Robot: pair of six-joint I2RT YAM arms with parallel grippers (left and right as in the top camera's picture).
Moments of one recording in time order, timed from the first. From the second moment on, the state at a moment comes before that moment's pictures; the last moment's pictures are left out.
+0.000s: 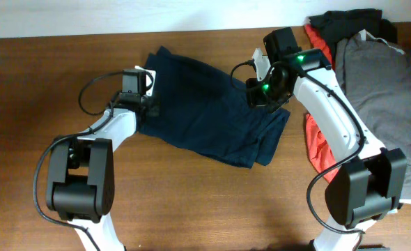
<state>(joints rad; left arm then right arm) -0.14 2.01 1.20 -0.09 -0.06 0.06 0.24 1.90 1.72 -1.10 -0.29 0.13</state>
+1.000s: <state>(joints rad) -0.14 1.98 1.28 -0.82 -0.07 -0.43 -0.03 1.90 1.72 -1.09 -0.31 0.16</state>
